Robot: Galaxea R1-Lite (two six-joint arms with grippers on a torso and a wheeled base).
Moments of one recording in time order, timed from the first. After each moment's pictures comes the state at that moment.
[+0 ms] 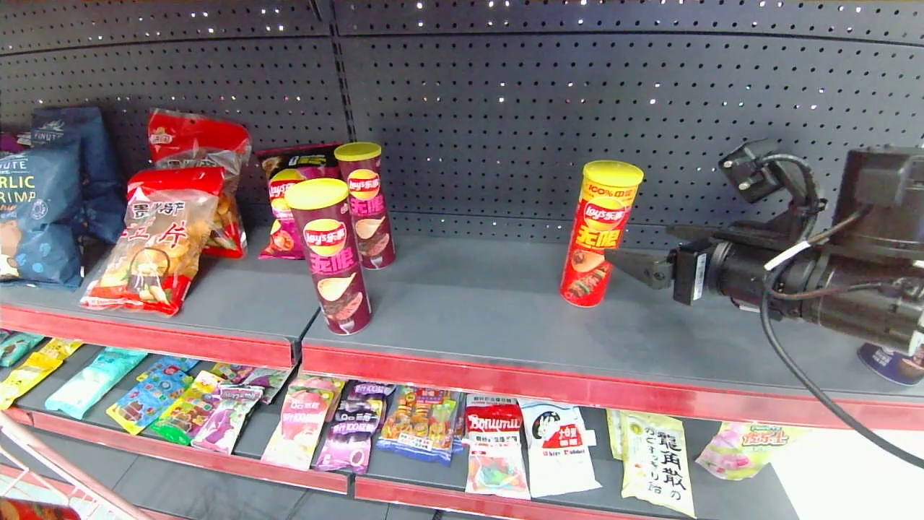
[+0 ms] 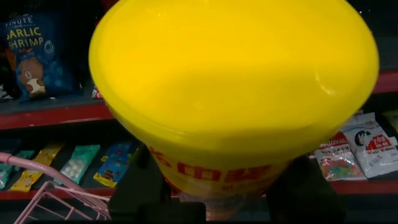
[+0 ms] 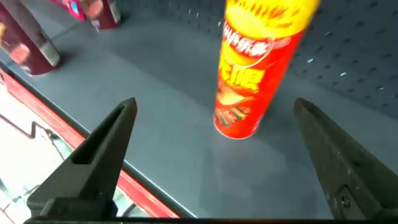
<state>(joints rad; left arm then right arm) -0.21 0.19 -0.38 0.16 0.15 0.19 0.38 1.53 -0.81 -0.49 0.07 -0.08</state>
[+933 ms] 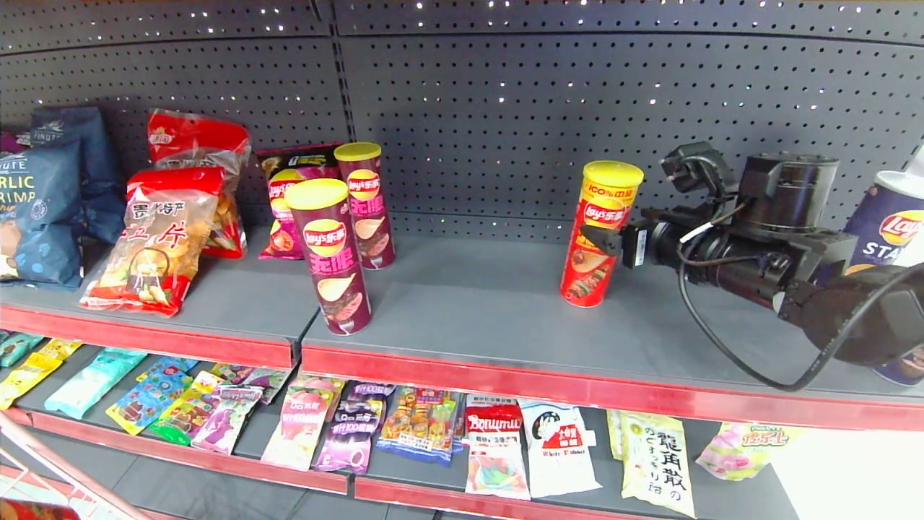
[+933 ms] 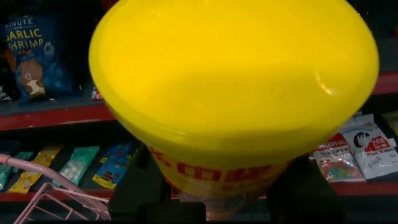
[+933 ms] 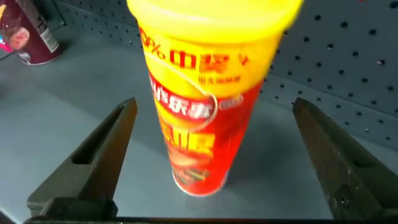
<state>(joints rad) -0.21 0.18 -0.38 0.16 0.15 0.19 0.32 1.80 -0.96 -0.69 0.00 -0.08</state>
